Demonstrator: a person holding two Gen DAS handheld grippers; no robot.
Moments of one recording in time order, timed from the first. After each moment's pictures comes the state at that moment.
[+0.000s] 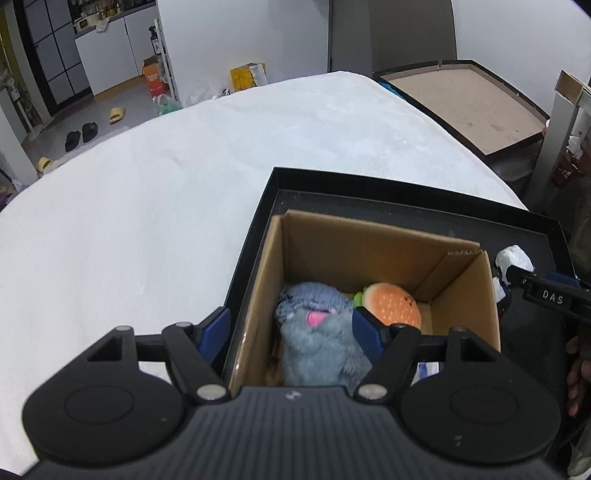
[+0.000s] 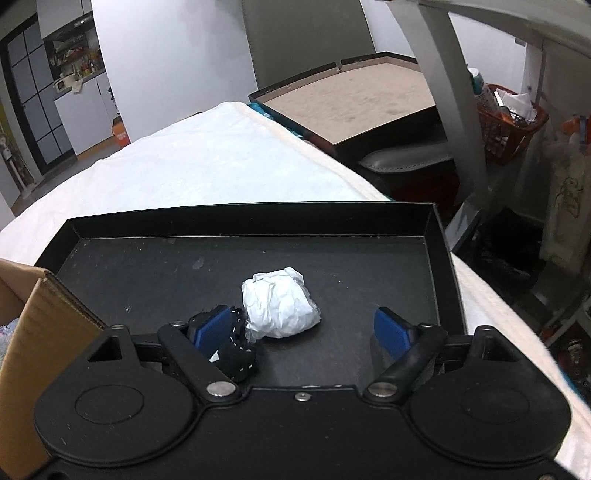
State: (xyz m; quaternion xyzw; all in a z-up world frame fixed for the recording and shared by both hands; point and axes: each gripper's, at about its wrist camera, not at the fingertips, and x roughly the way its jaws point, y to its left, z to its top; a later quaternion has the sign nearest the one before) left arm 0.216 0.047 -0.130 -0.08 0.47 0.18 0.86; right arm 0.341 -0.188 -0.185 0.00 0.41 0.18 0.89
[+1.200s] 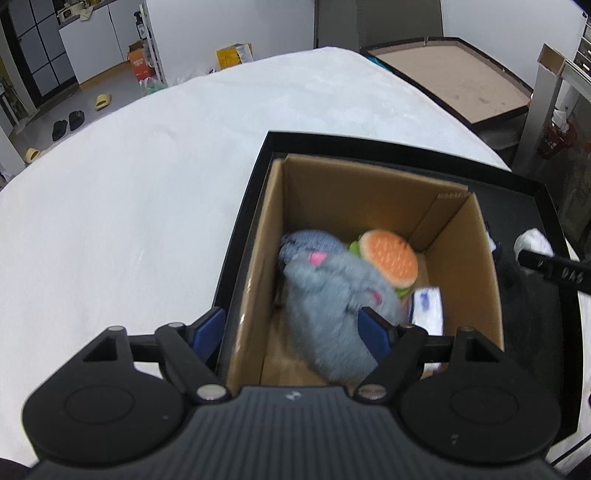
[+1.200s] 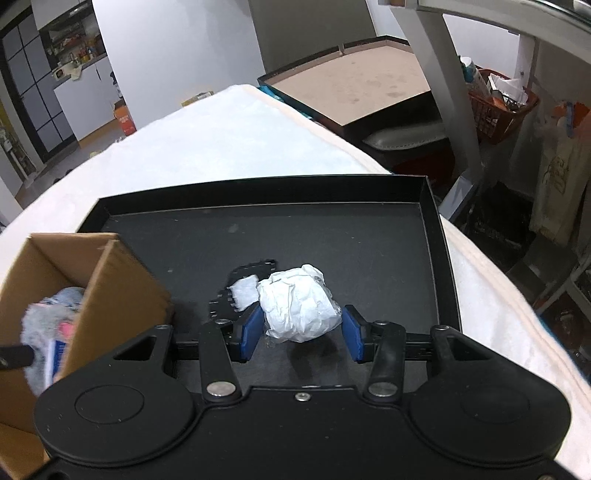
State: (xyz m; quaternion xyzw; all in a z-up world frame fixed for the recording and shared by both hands) left arm 0.194 0.042 -0.136 -0.08 0.49 0.16 0.85; right arm 0.301 -0.188 -0.150 0.01 0.45 0.18 0.87
